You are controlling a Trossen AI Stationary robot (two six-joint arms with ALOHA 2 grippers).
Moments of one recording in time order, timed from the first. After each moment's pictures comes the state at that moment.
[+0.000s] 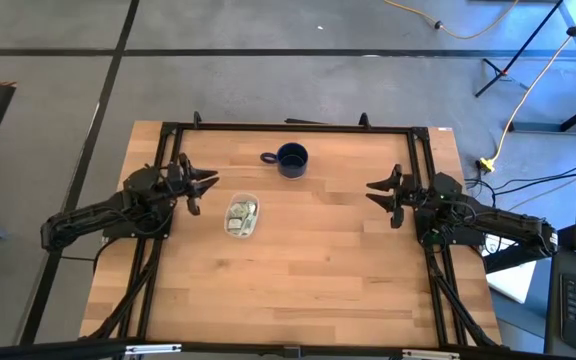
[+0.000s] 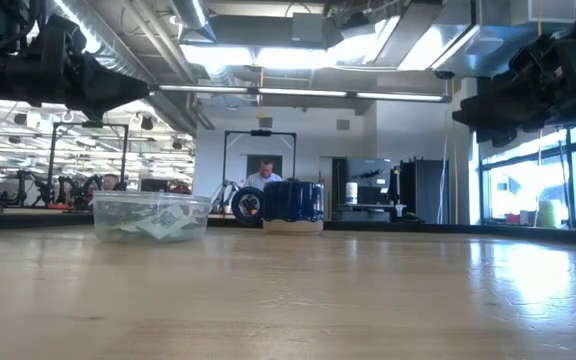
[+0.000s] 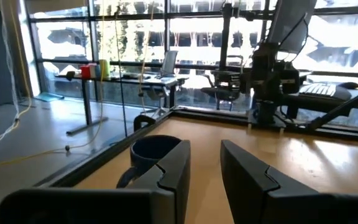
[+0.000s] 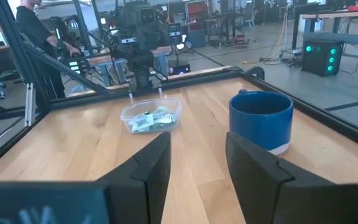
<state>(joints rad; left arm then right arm) 0.38 0.00 0.01 0.09 0.03 -0.06 -0.34 0.12 0.01 0.09 -0.18 0.13</state>
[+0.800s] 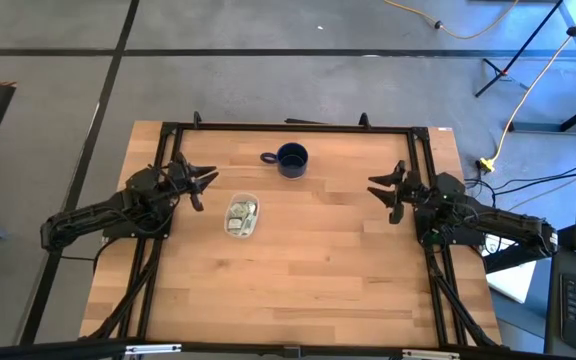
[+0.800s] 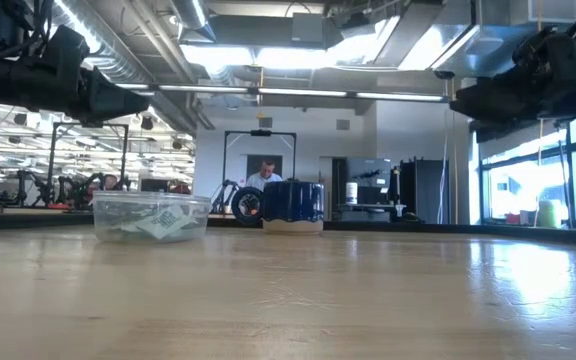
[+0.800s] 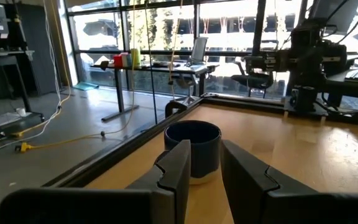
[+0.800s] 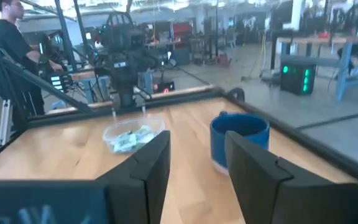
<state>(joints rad) 0.38 0.01 0.01 0.03 -0.10 -0.02 -0.34 0.12 0.01 0.17 -0.11 0.09</state>
